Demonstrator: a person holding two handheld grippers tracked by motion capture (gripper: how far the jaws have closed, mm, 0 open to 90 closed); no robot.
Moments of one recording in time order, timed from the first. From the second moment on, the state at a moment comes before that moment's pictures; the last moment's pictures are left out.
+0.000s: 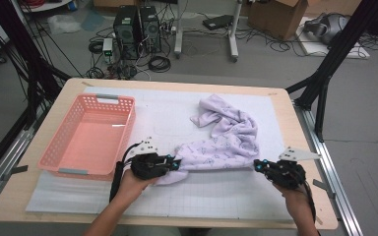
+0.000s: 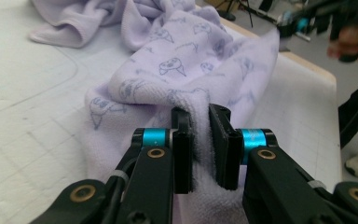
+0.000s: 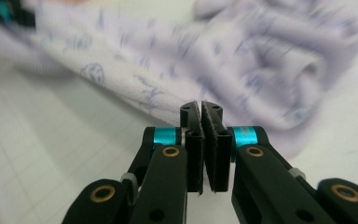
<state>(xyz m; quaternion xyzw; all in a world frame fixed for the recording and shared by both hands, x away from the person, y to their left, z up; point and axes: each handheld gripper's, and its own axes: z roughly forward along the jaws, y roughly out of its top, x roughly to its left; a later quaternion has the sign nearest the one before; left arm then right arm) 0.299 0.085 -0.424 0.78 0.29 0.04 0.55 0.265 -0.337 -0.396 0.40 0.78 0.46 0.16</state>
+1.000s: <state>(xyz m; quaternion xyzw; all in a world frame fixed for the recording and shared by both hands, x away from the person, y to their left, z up) 0.375 -0.024 -0.426 0.83 0.30 0.06 0.46 0.260 -0.367 -0.401 0.50 0.71 0.39 0.32</state>
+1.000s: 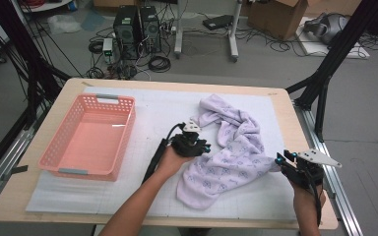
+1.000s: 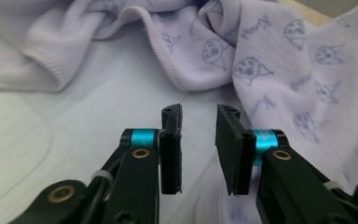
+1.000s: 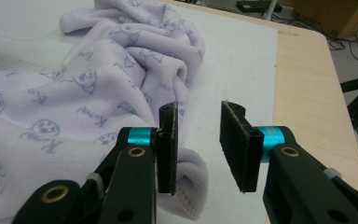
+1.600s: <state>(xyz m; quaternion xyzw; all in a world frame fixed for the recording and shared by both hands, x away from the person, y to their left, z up) 0.360 -0.095 -0.444 0.87 0.23 0.01 0.44 0.263 -0.373 -0.403 0.50 0.70 0.41 0.30</state>
